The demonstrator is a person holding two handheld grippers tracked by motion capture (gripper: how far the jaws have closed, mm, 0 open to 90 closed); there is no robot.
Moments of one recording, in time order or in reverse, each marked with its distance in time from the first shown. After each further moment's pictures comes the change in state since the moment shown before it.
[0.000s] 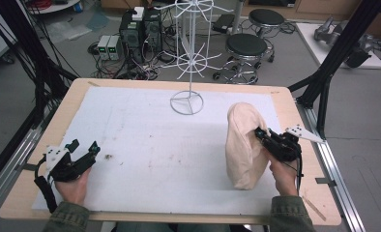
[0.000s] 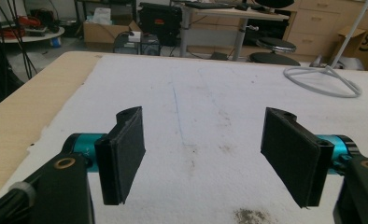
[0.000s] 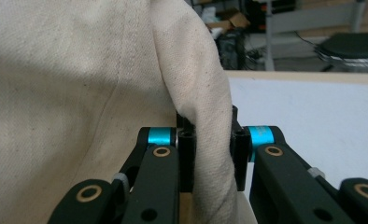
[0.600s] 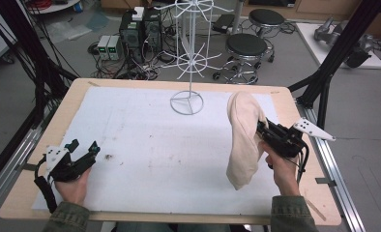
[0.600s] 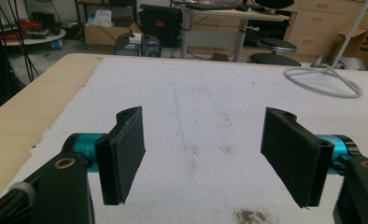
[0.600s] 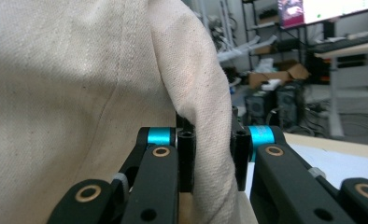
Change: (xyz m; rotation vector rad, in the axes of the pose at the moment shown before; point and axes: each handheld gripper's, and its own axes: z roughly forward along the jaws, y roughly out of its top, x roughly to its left) left arm -0.001 0.000 0.000 -0.006 0.004 0.007; right arm 0.024 0.034 -0.011 -0.194 0.262 -0.022
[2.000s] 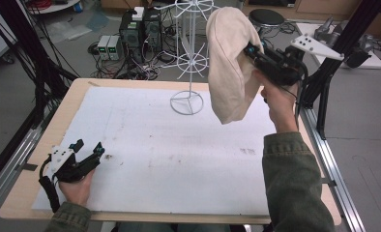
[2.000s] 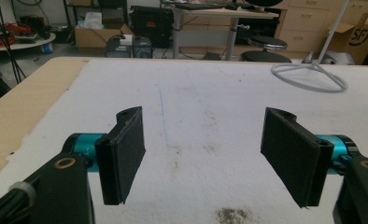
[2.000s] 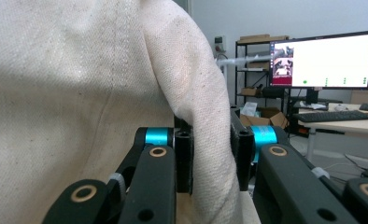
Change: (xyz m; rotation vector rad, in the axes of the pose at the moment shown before) left arm -0.010 -0.001 0.001 0.000 -0.035 0.027; right arm 0.030 0.164 0.089 -0.089 -0.037 -0.191
